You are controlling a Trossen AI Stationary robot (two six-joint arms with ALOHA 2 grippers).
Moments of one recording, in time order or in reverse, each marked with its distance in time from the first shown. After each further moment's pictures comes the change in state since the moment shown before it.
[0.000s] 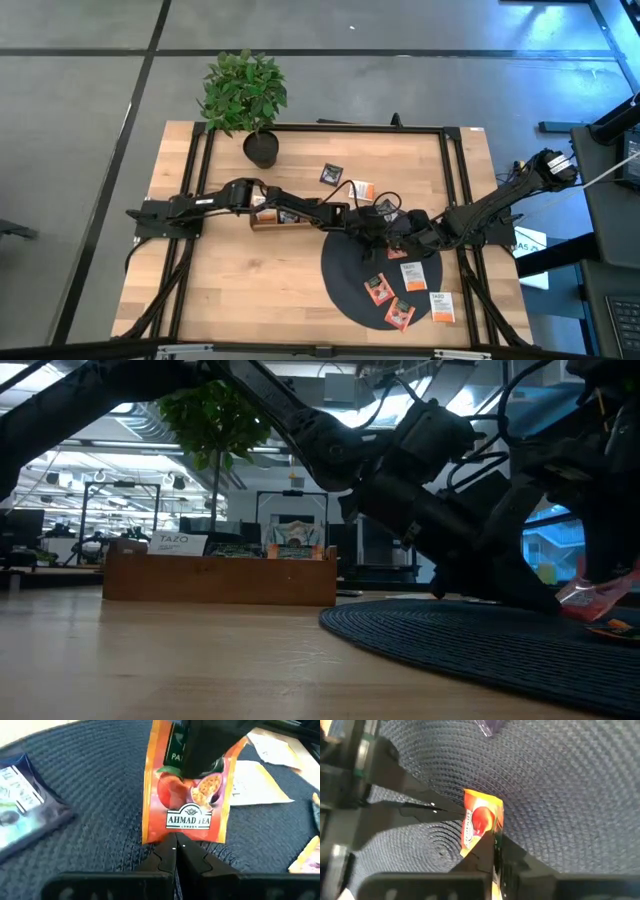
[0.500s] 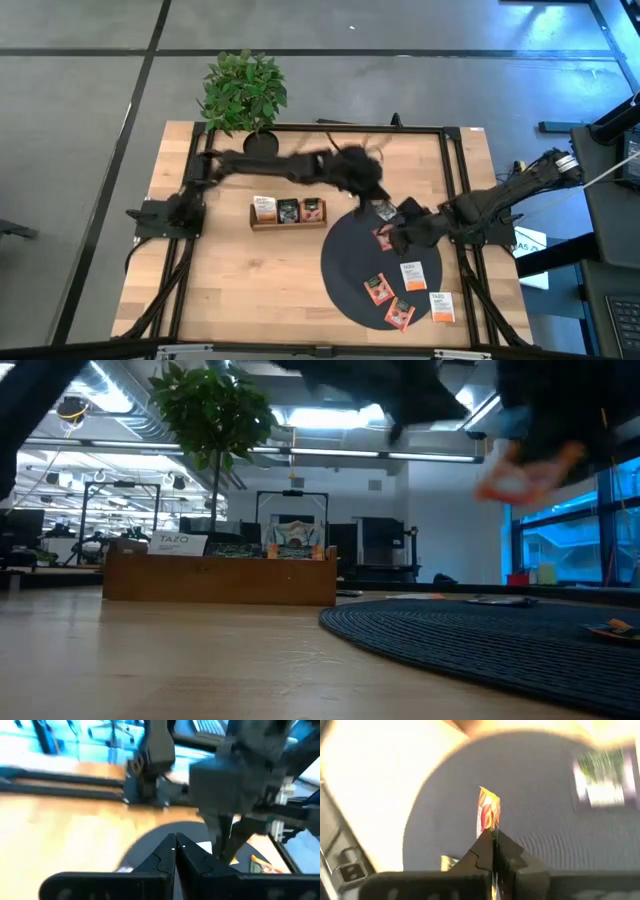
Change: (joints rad) left arm 0.151 -0.442 0.000 -0.305 0.092 0.131; right arm -0.072 -0.092 0.269 -0.114 0.068 -0.693
